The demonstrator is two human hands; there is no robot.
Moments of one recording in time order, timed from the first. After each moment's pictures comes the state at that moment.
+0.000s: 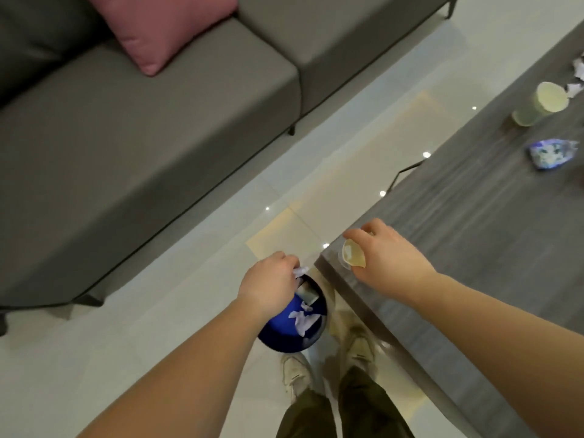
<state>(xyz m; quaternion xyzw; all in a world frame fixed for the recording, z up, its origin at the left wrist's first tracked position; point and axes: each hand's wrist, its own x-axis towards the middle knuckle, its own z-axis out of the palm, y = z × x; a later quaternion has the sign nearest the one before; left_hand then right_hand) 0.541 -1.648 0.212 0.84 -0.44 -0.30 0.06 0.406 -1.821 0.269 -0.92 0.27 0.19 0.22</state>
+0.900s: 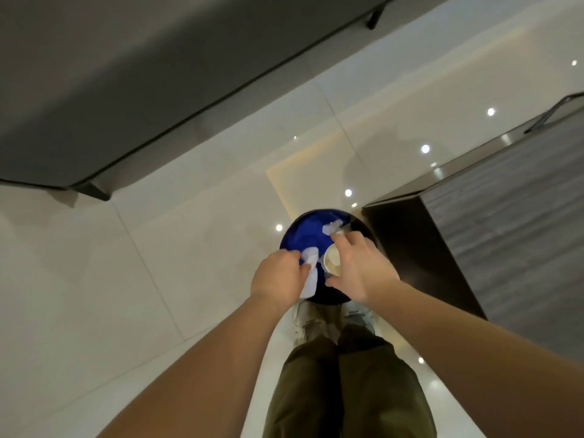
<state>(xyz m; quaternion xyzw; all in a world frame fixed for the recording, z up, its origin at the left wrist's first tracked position) 0.515 -1.536 0.058 0.89 -0.21 -0.41 0.05 0.434 -1.679 0.058 -0.89 0.19 0.32 0.27</state>
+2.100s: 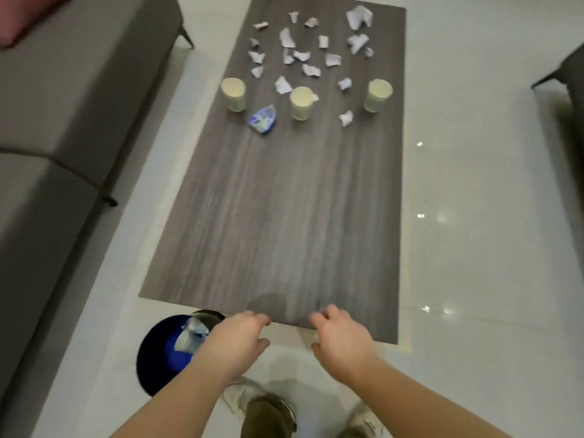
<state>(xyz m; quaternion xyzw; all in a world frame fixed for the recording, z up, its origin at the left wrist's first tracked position) 0.285 -1.712 0.260 0.64 -0.67 -0.36 -0.12 0.076 -1.725 0.282 -0.75 0.56 0.18 0.31</state>
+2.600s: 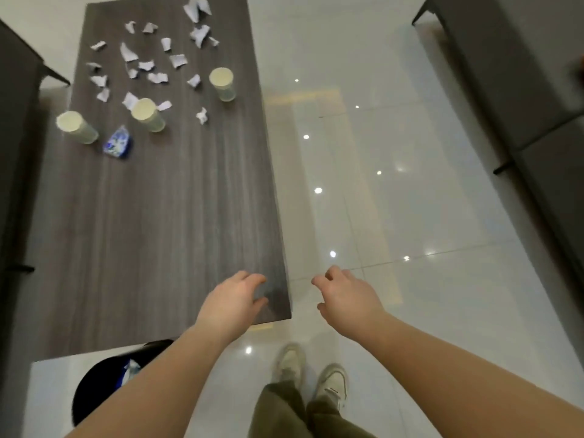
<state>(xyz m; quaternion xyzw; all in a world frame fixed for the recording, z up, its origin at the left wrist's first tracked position) 0.035 -1.762 0.289 0.56 -0.77 -0.29 -0.09 -0.185 -1.714 0.297 -0.71 0.65 0.10 0.27</state>
